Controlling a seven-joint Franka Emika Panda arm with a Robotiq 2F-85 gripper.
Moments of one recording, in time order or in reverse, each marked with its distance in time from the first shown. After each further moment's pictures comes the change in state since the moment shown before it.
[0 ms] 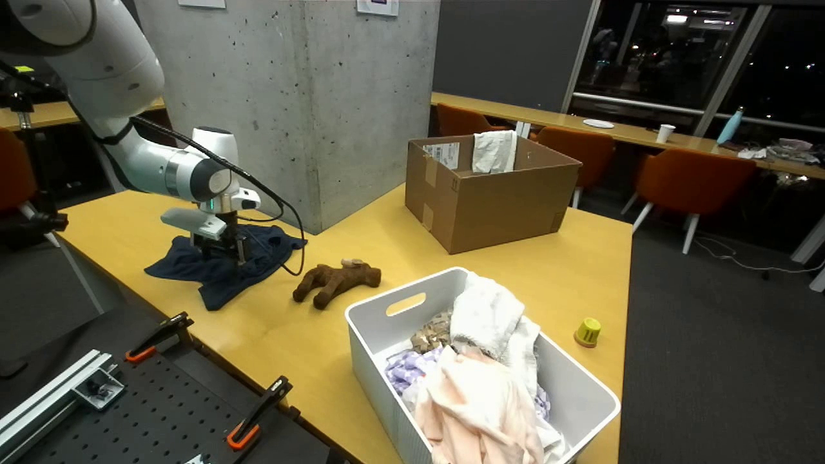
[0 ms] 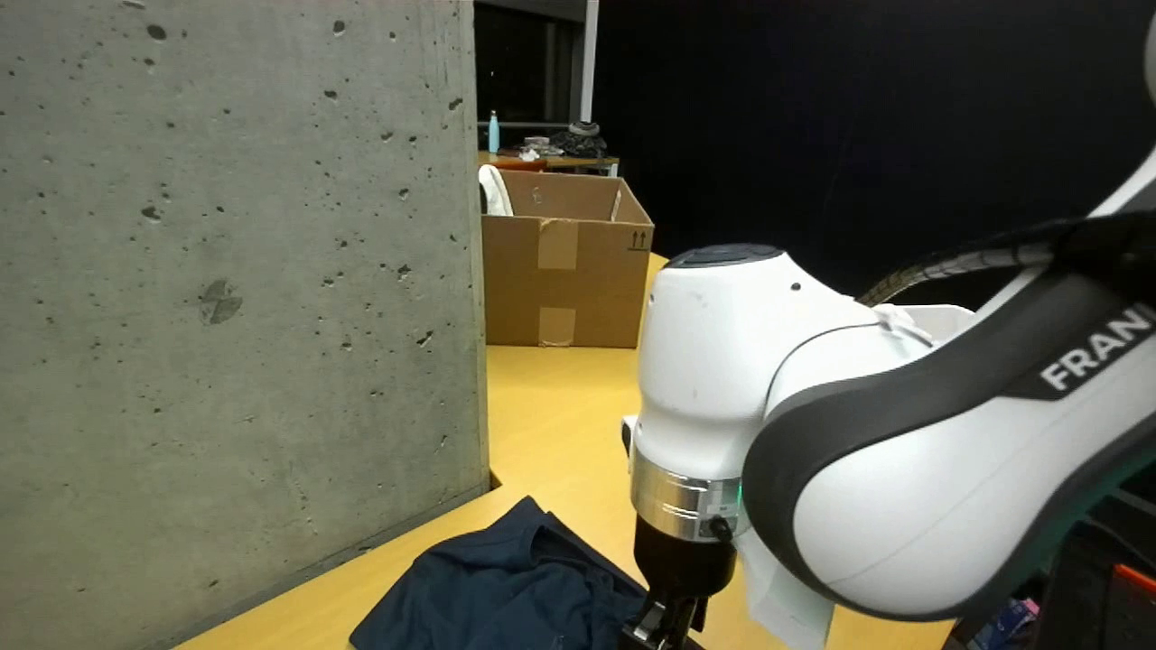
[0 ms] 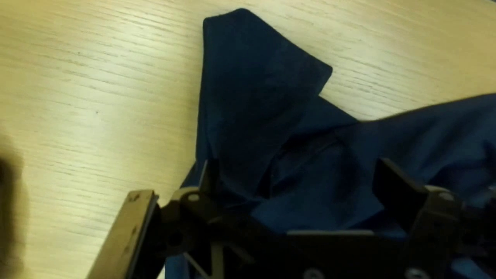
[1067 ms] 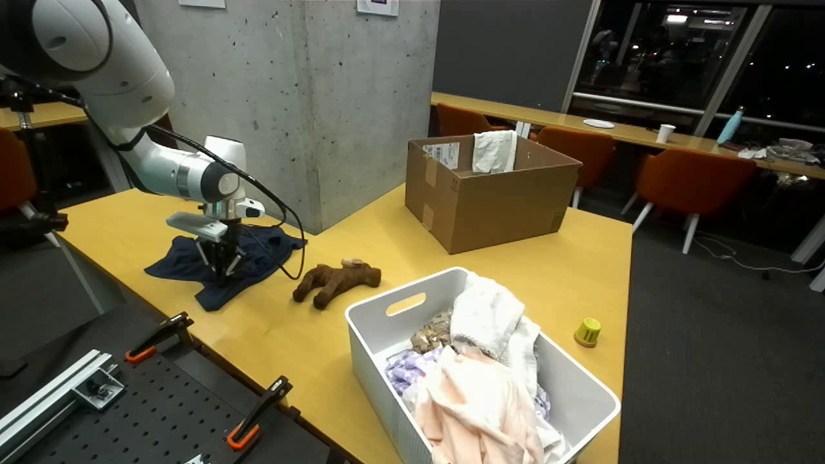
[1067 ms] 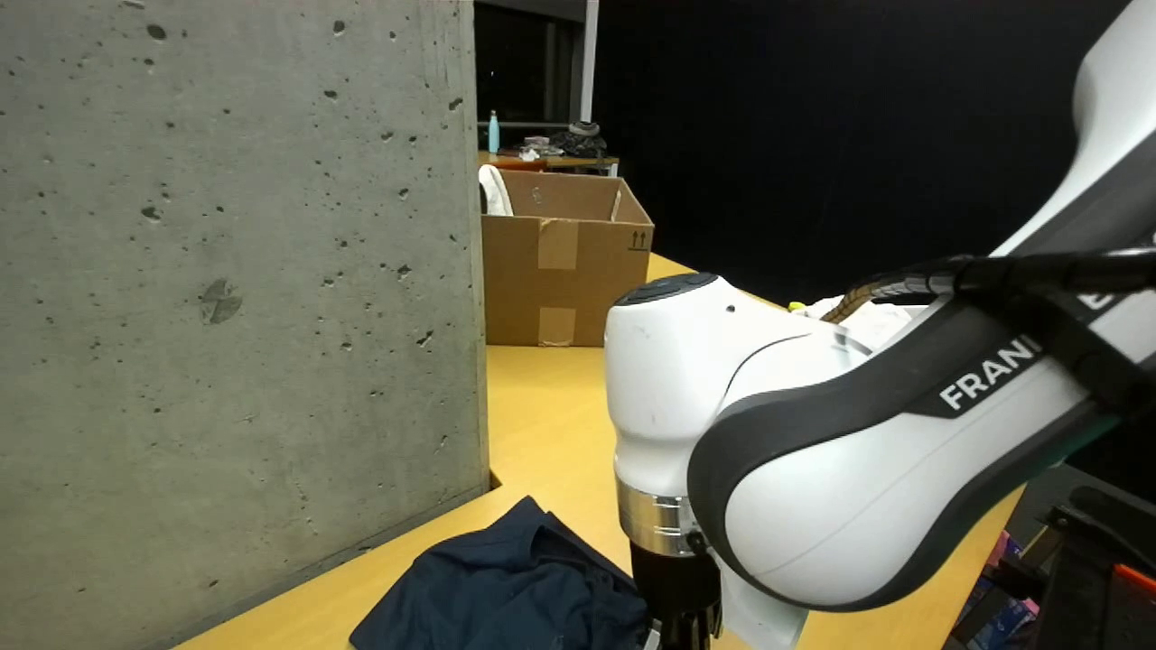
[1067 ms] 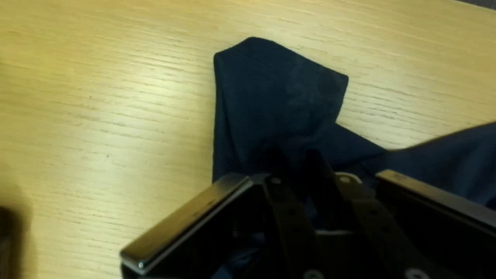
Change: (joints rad) arm 0.022 0.076 -0.025 0.114 0.001 -0.176 0.066
